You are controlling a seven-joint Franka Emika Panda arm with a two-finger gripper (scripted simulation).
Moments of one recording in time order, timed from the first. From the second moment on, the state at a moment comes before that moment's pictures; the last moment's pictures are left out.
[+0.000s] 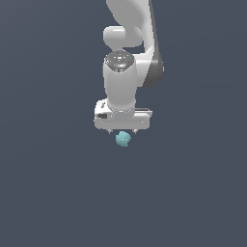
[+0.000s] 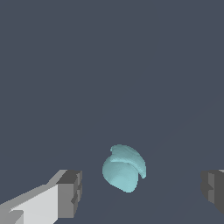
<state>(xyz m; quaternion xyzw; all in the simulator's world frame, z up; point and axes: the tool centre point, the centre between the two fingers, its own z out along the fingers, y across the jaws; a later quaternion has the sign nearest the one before) 0.010 -0.004 0.186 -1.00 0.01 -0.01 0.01</state>
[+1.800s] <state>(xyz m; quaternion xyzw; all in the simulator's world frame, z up) -0.002 -0.010 0.158 -0.98 -0.18 -0.01 0.01</state>
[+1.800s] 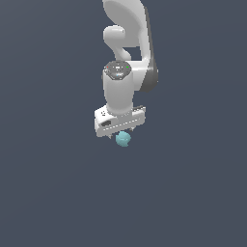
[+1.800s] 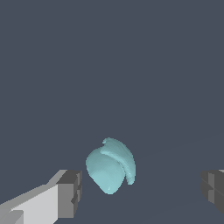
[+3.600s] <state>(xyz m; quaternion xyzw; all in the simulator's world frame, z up) -0.041 -0.004 0.095 -0.86 -0.52 0.00 0.00</state>
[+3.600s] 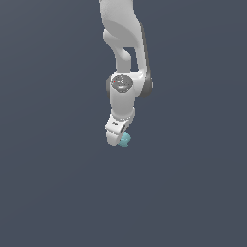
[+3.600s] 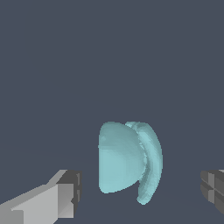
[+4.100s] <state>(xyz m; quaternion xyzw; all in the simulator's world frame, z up) -0.043 -0.004 0.062 -0.86 -0.52 0.00 0.00</state>
